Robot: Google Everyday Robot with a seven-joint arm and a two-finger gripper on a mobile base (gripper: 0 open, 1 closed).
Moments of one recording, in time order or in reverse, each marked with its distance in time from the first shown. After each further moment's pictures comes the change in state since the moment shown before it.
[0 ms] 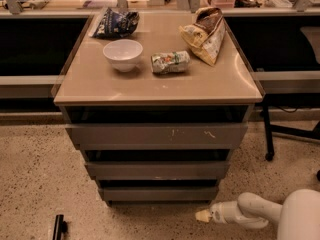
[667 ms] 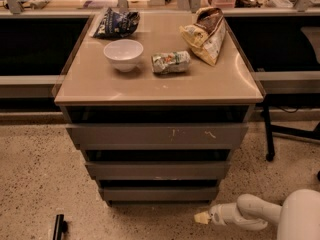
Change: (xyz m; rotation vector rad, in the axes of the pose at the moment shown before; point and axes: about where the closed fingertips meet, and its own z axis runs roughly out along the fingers) arm 0.010 0.008 0.002 -0.014 0.014 0.007
